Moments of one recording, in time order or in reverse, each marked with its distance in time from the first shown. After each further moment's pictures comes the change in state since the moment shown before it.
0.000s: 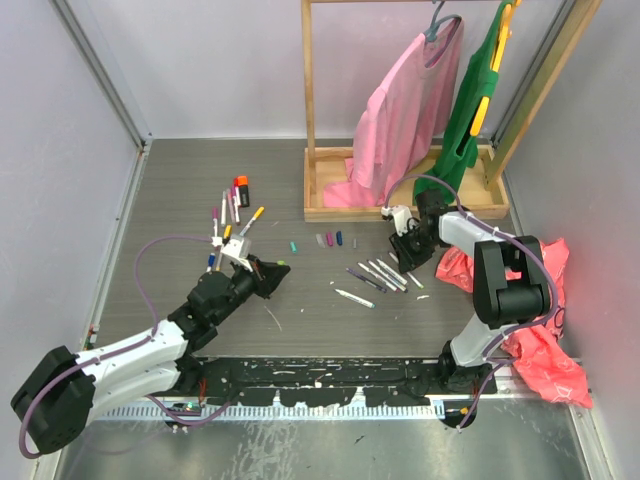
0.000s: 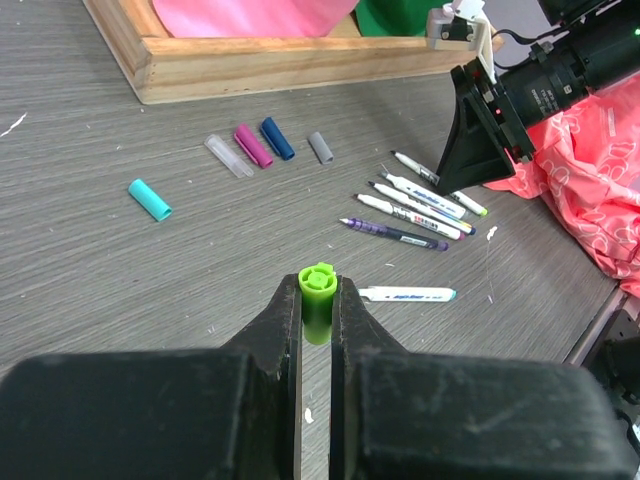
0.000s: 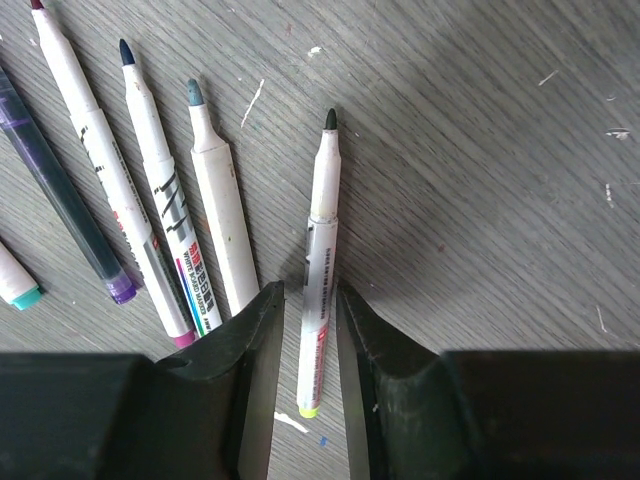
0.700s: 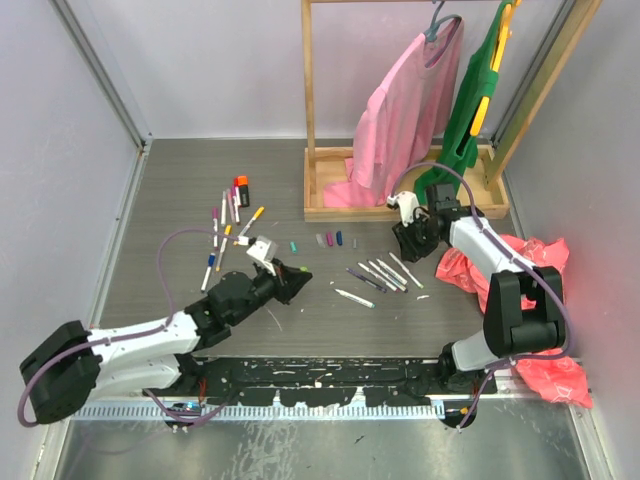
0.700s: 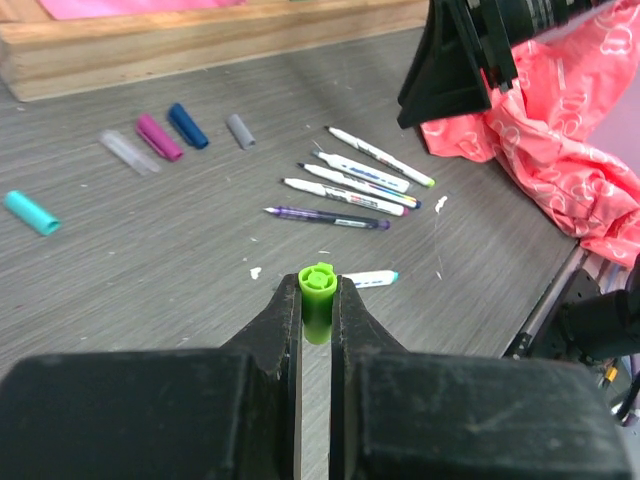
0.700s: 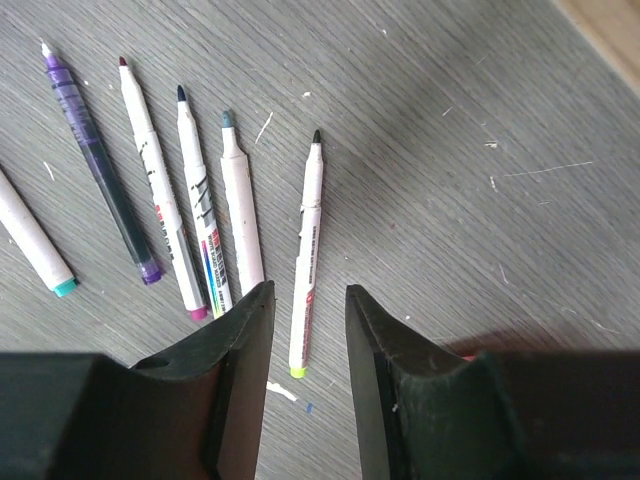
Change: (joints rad) left arm -0.171 0.109 0.096 0.000 -0.066 0.009; right arm 0.000 -0.178 -0.001 0.000 0.003 -0.005
